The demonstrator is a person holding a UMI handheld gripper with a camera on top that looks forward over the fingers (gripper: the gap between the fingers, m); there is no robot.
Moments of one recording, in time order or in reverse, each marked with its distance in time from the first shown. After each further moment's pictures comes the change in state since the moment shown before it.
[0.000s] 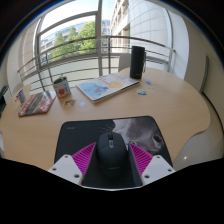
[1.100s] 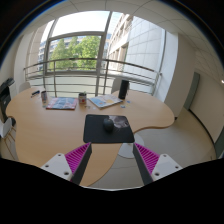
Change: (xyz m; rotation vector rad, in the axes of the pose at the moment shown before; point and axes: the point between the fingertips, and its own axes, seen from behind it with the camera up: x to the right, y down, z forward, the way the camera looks) arm -0.019 0.074 -0.361 0.184 0.131 -0.095
